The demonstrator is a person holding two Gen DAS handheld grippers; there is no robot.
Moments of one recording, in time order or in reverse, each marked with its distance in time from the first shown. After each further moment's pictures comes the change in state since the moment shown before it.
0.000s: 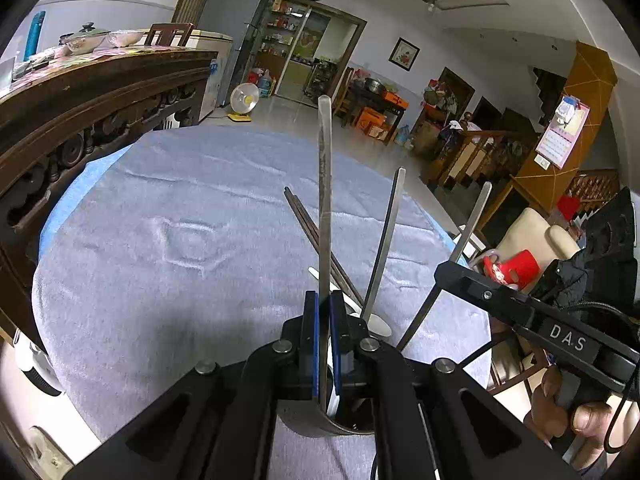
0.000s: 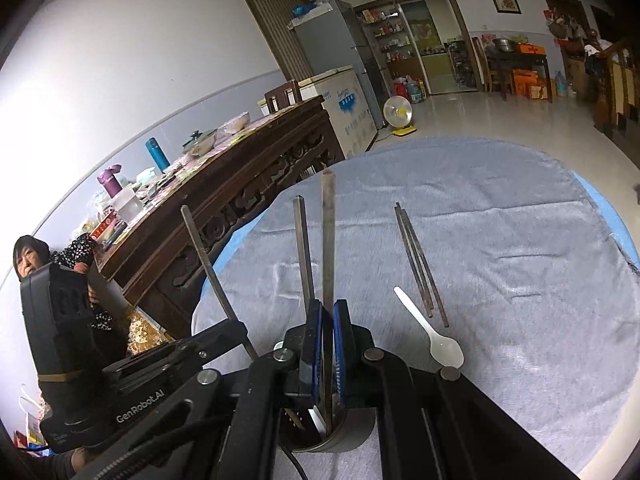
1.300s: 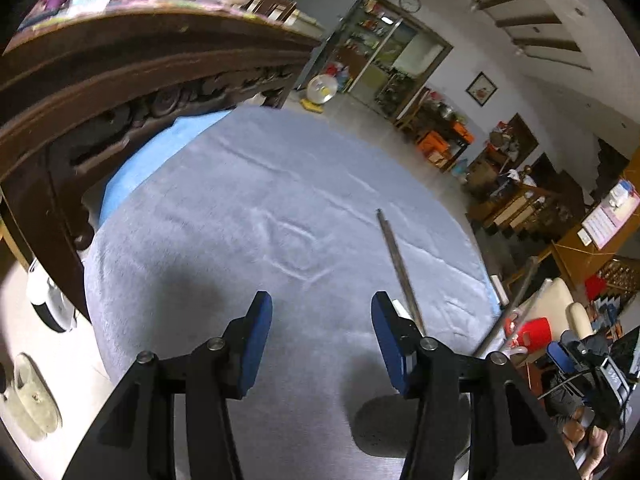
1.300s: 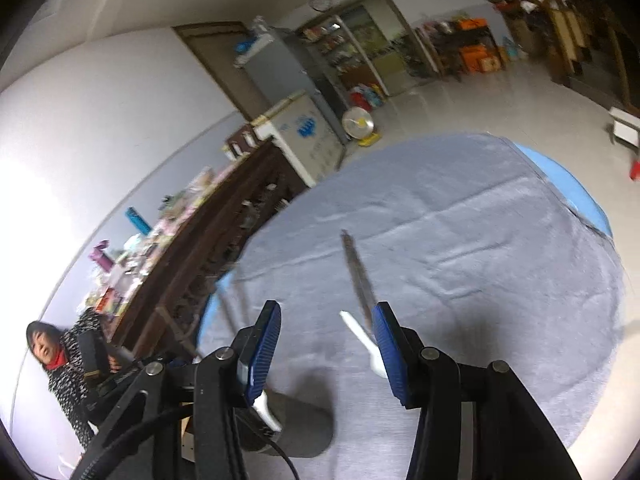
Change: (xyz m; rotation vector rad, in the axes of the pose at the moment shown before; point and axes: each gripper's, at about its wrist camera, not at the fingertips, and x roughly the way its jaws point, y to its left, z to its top) left arm -0.005 0.111 0.023 -0.302 0.017 0.117; right arm -0.050 -0.094 0.019 0.242 -0.073 -0.028
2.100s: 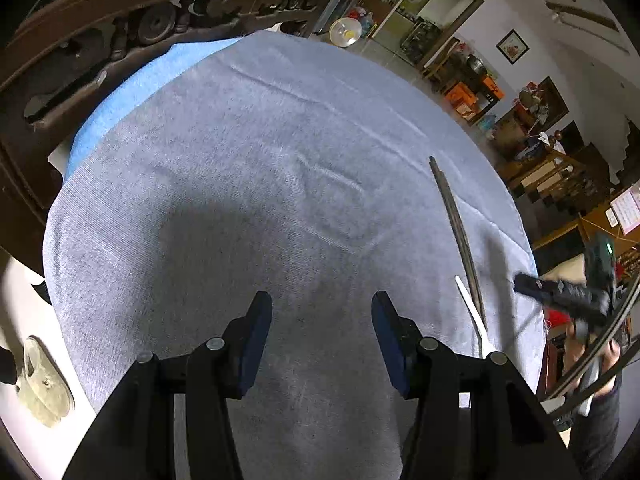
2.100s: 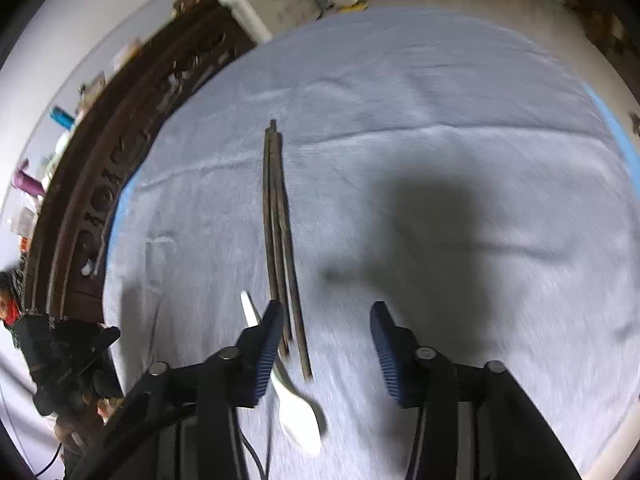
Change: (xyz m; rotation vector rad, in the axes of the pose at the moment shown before) left arm 0.087 0.026 0.004 -0.013 0.208 0.071; right arm 0.213 -0.046 0.048 -0.122 0.556 -0.140
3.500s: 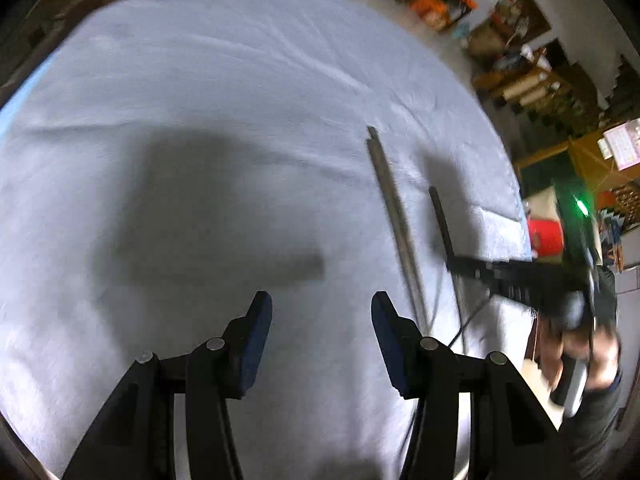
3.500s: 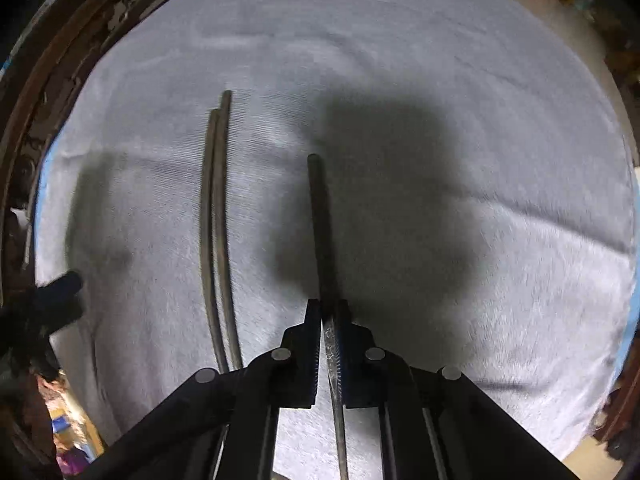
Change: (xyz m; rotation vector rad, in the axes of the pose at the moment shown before) left arm 0.133 -0.129 0.116 0.161 0.387 -0.046; right arm 0.083 0.006 0.090 -0.089 0.288 -0.206
